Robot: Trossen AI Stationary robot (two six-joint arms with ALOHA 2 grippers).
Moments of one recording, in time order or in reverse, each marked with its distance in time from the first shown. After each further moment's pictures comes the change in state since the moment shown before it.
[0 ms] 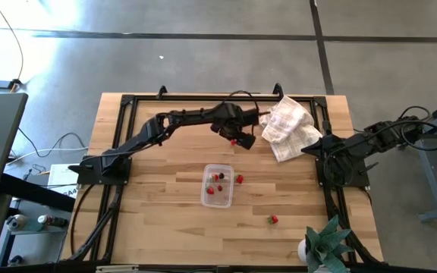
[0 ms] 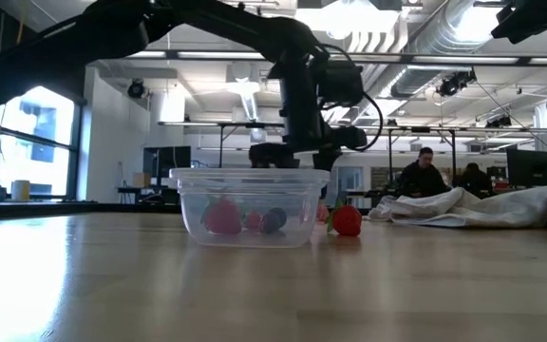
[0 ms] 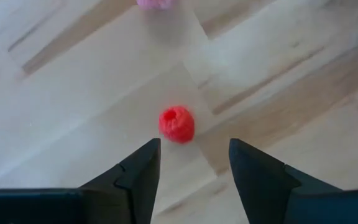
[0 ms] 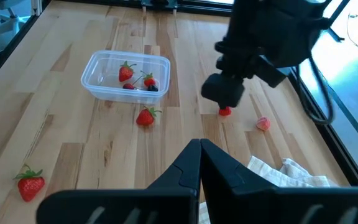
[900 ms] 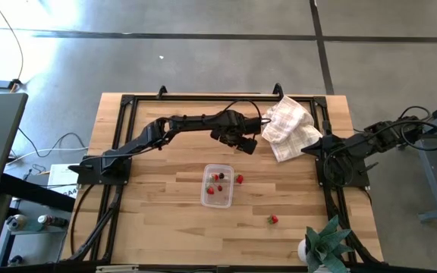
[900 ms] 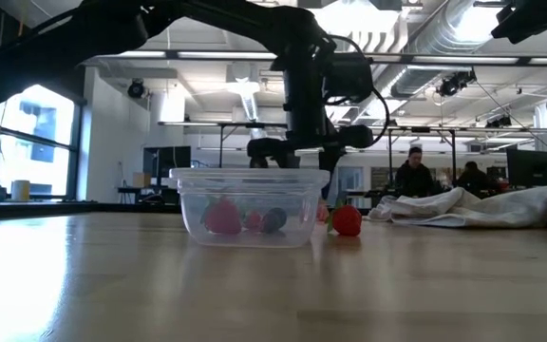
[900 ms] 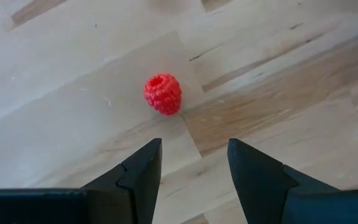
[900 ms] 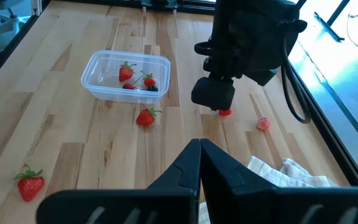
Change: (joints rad) left arm -0.062 0.000 0.000 -0.017 -0.047 -0.166; right arm 0.000 0.000 0.000 0.000 0.000 0.000
